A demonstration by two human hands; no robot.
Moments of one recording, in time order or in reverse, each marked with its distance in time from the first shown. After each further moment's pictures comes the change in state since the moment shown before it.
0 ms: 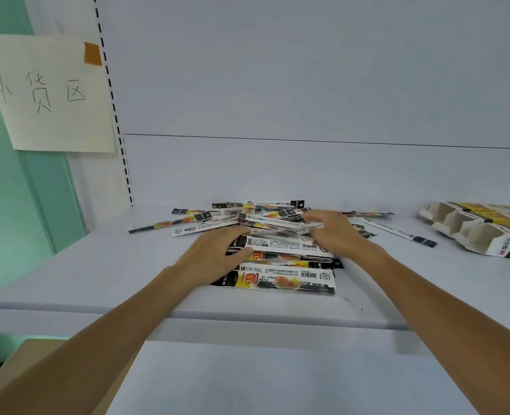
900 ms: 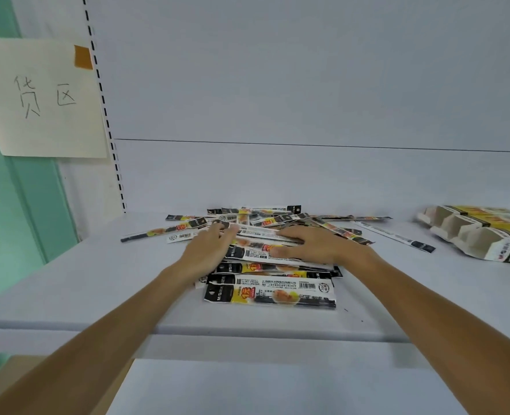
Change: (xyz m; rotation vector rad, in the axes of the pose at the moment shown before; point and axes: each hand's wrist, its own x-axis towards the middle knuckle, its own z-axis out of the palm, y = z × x) left_hand 0.022 0.004 -0.007 -0.291 -0.034 -0.341; right_hand 0.000 -0.022 0.000 -0.104 -0.448 0.004
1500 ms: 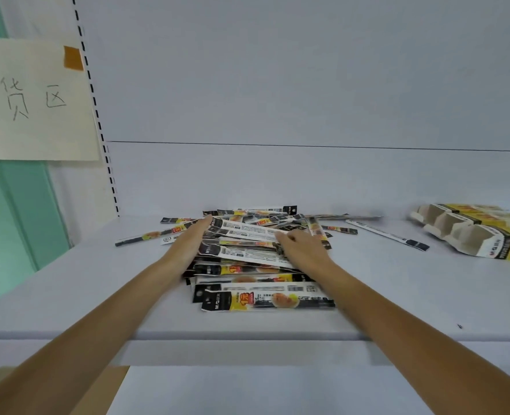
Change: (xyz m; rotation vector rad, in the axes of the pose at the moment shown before) left_hand -0.011 0.002 -0.018 -0.561 0.013 -0.110; right_hand 0.015 -0.010 0.037 0.253 0.423 0.208
